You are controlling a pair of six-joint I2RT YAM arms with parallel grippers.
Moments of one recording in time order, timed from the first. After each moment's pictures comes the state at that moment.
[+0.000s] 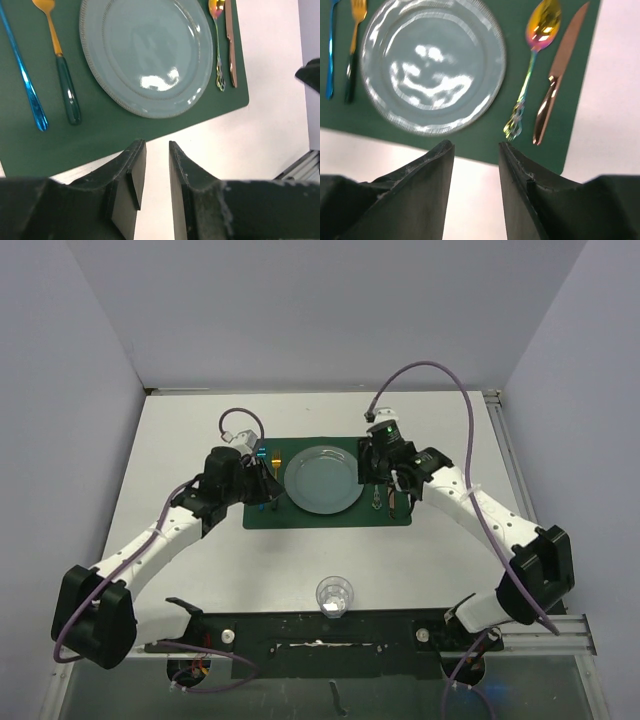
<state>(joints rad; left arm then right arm) -0.44 1.23 0.79 -0.14 0.18 -0.62 0.57 1.49 1.27 -0.57 0.21 0.34</state>
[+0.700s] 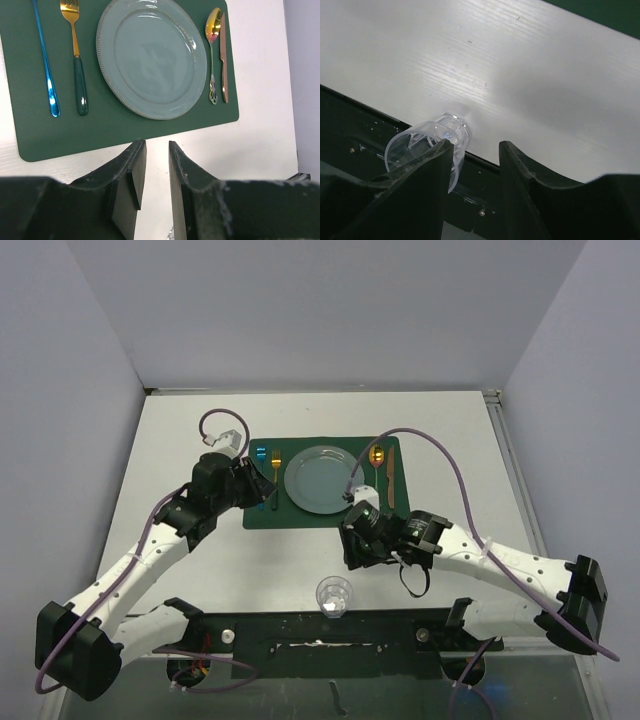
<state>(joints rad) -0.48 1.06 0.80 -0.27 0.04 -0.70 1.02 1.17 0.97 -0.82 0.18 0.64</state>
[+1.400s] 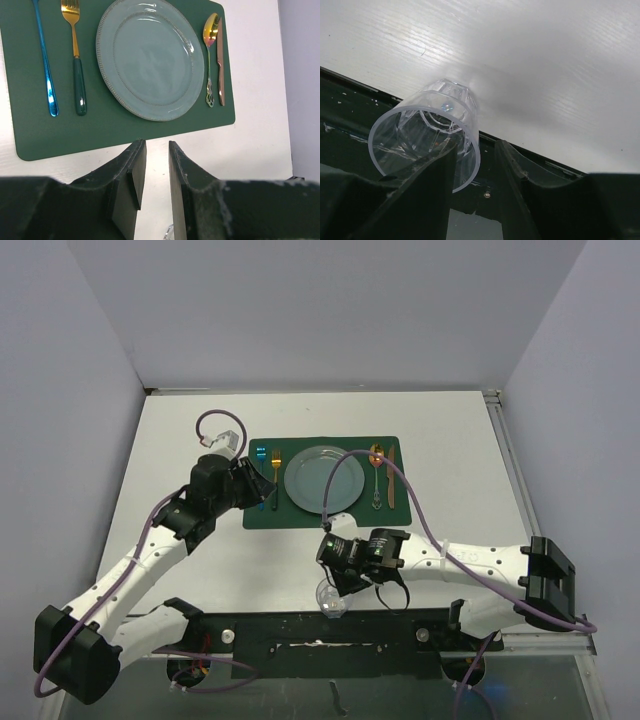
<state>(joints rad) -0.48 1.04 0.79 -0.26 0.03 -0.72 1.26 1.37 1.00 -0.91 0.23 0.79</state>
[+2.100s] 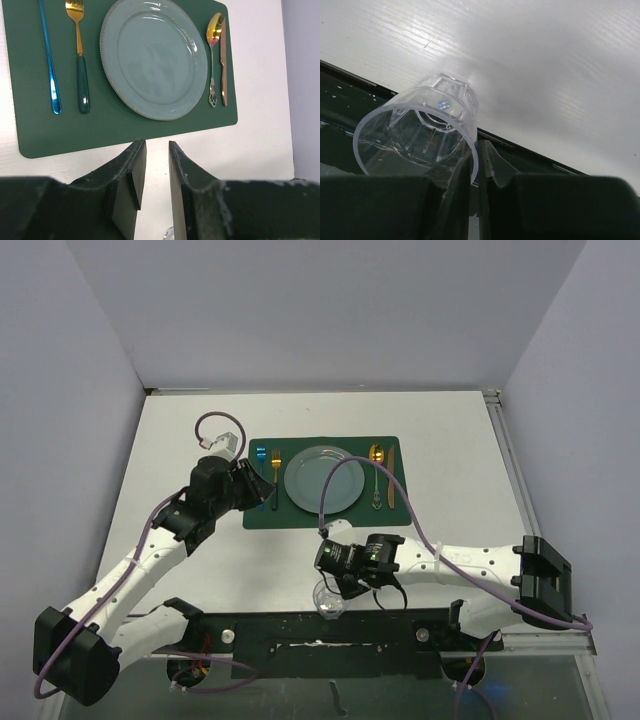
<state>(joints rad) -0.48 1.03 0.78 -0.26 0.02 -0.73 1.28 1.39 0.96 -0.86 0.21 0.80</state>
